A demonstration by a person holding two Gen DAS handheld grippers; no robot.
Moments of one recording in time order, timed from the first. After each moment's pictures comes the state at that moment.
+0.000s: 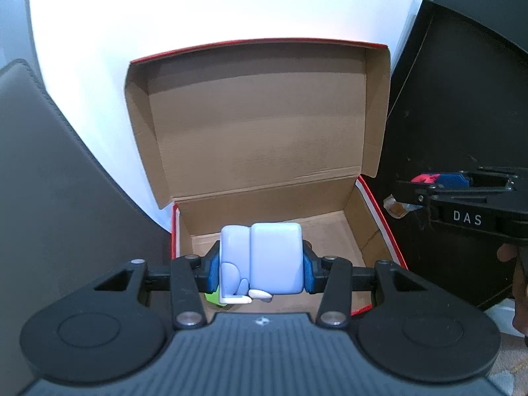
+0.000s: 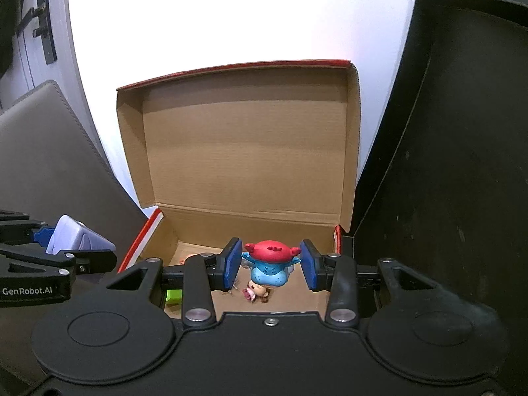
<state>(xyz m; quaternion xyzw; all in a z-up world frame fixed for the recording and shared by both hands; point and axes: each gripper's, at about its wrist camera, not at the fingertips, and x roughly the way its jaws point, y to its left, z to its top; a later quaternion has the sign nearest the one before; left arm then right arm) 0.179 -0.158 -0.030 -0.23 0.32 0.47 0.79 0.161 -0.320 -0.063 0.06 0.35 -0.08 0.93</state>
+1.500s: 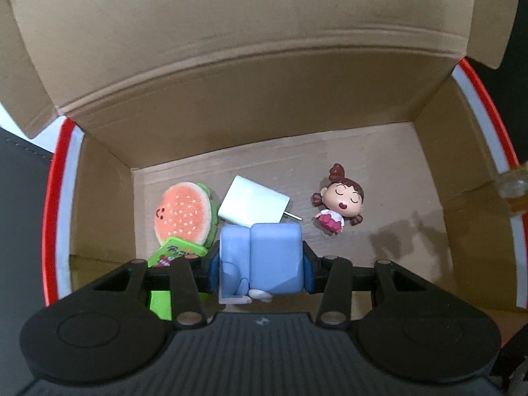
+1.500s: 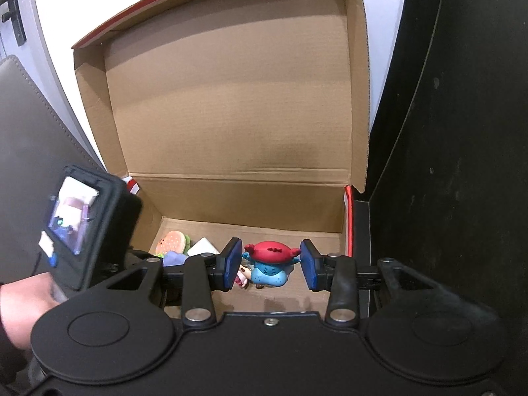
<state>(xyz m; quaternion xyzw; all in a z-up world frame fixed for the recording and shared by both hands) 0.267 -0.046 -0.215 -0.30 0.48 0.44 0.70 0.199 -0.347 -0.138 0.10 0.39 -0.06 0.91</state>
